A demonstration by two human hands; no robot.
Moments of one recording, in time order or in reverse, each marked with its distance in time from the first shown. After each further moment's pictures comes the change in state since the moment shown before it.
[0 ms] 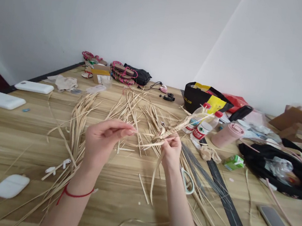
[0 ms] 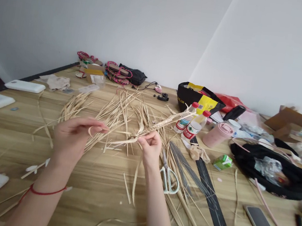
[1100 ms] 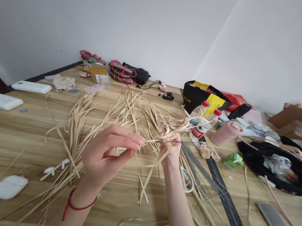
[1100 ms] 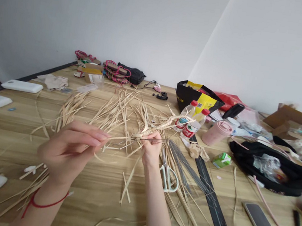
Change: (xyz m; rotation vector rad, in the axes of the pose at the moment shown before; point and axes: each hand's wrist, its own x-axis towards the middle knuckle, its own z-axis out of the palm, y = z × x) left_hand -0.016 0.018 0.011 0.065 -0.175 0.522; right_hand 0.004 0.007 -0.003 0.234 -0.023 -0.055
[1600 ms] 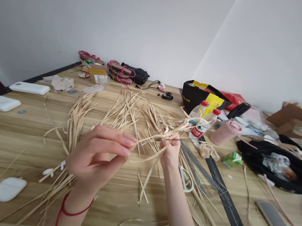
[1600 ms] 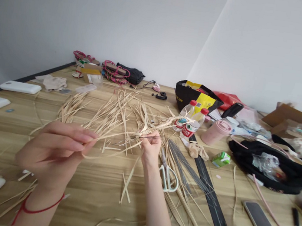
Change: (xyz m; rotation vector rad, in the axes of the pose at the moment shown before) left_hand 0.006 0.007 -0.005 0.045 0.094 0.126; right_hand 0.000 0.001 0.000 -0.036 0.070 -0.011
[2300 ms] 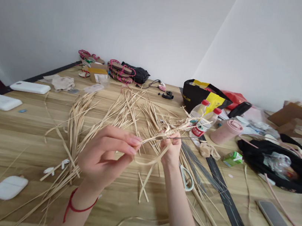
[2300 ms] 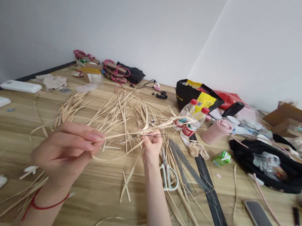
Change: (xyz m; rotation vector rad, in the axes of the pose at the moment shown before) left_hand -0.008 -0.001 0.007 0.052 -0.032 -0.078; right_hand 0.001 -0.001 -0.001 0.001 0.007 0.013
